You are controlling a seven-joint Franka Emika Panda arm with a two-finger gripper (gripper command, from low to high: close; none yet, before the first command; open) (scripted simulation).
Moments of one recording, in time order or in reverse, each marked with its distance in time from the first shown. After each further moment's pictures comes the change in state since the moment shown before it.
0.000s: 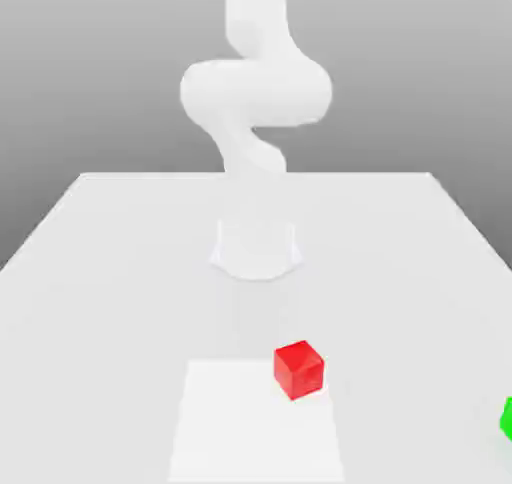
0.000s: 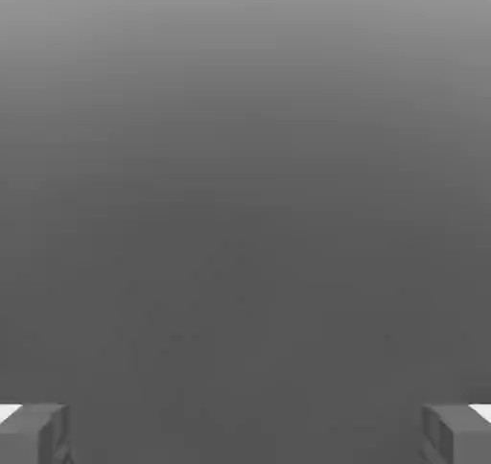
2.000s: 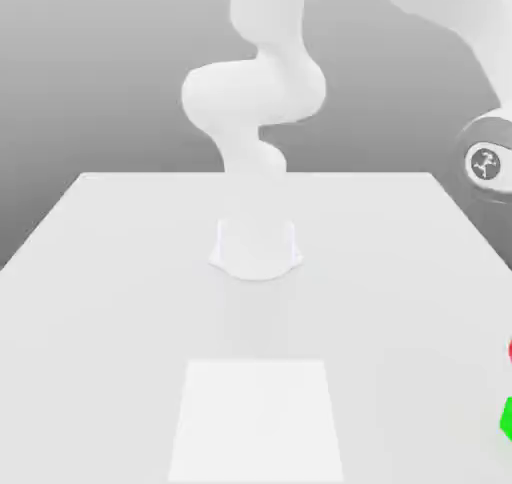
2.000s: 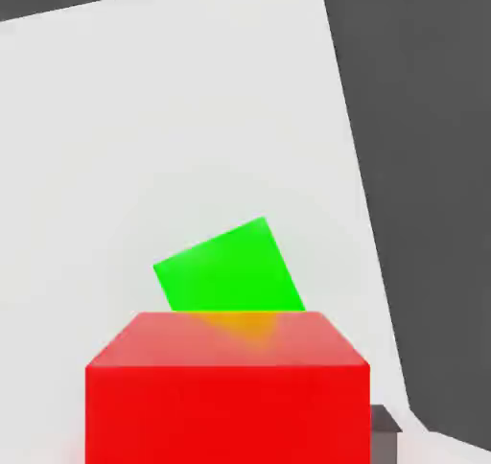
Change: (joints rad) arm 0.439 1.095 0.216 0.136 -0.142 0.224 -0.616
